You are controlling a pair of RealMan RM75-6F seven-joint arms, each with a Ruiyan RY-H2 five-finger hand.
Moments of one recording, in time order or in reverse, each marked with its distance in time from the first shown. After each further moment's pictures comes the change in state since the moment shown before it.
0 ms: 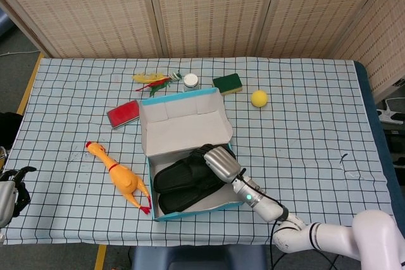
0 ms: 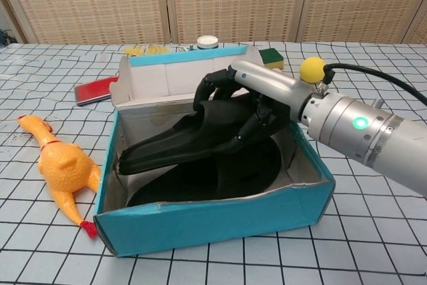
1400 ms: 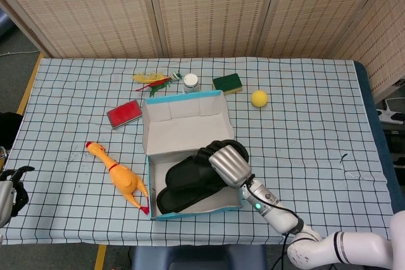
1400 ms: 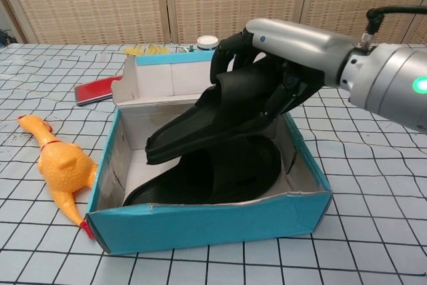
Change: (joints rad) left arm 0.003 0.001 -0.004 0.000 -0.005 0.006 -0.004; right arm -0.031 0.215 0.027 -0.413 0.150 0.026 -0.499
